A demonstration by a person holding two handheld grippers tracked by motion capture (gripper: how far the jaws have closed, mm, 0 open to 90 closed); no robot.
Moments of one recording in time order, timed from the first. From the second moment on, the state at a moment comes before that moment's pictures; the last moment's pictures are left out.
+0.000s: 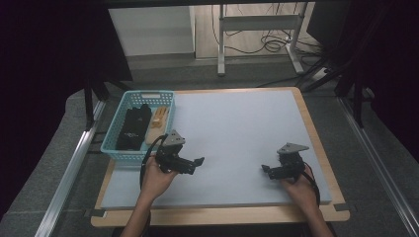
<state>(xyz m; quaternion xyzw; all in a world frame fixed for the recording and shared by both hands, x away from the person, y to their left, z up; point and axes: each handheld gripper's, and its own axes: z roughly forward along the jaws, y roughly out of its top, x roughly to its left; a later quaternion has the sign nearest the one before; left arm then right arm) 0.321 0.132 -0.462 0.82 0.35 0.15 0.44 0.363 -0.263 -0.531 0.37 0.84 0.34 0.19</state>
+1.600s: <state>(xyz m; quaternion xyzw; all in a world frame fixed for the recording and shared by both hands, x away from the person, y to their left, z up) 0.307 0.112 -0.527 0.84 0.32 0.10 0.43 0.363 -0.263 -0.531 0.37 0.84 0.34 0.19</state>
